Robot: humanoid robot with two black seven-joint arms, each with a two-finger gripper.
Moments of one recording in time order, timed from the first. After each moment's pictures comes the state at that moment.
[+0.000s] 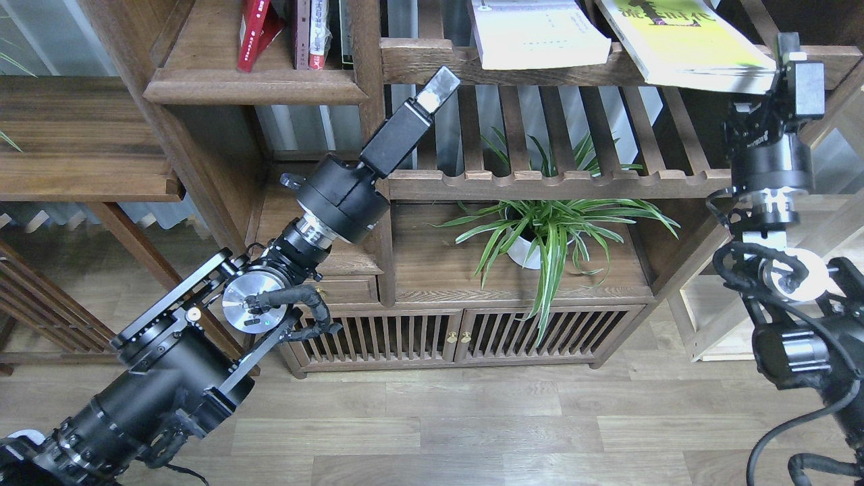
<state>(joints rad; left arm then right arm) -0.57 0.00 -0.88 -1.37 0.07 -0.38 -0.11 0.43 -0.42 1.25 1.04 0.54 0.58 0.18</state>
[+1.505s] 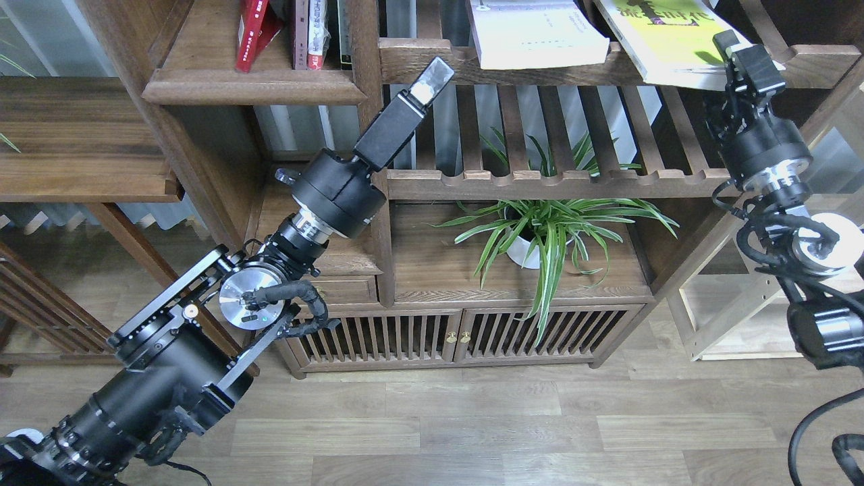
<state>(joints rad) -0.57 0.00 -0.90 -1.38 0.06 -0.38 -0.12 0.50 -0.54 1.16 1.03 0.54 0.36 -0.02</state>
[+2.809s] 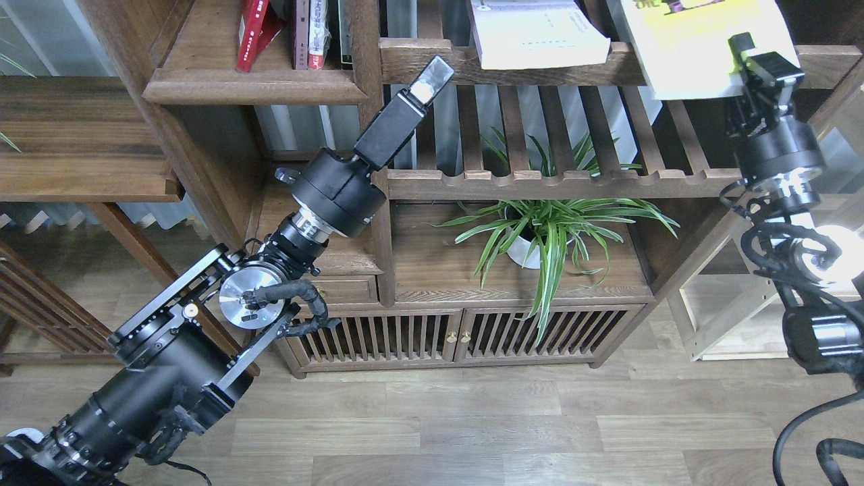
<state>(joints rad) -0.57 0.00 -0.90 -1.38 0.06 -0.38 -0.12 0.46 -0.49 1.28 1.01 0.55 0.50 -0.01</state>
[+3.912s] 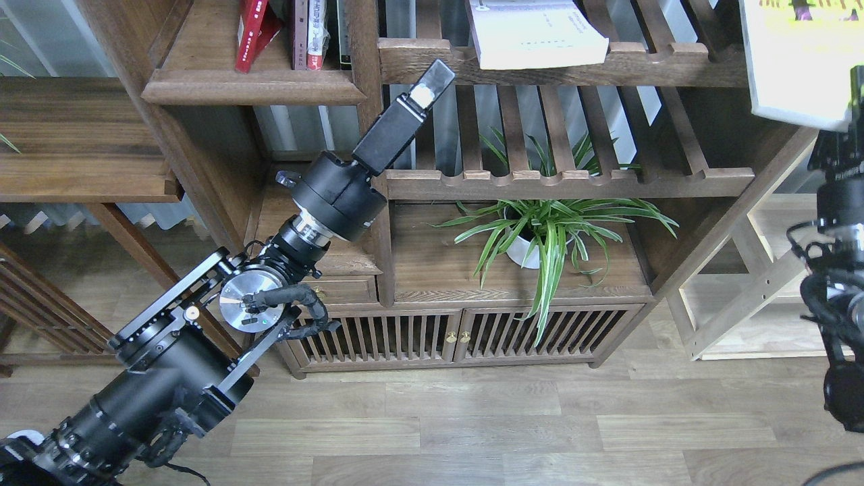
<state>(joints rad) -0.56 0.00 -0.89 -1.37 0.06 -0.42 -0.13 0.16 -0.48 1.54 1.12 0.61 0.58 0.00</state>
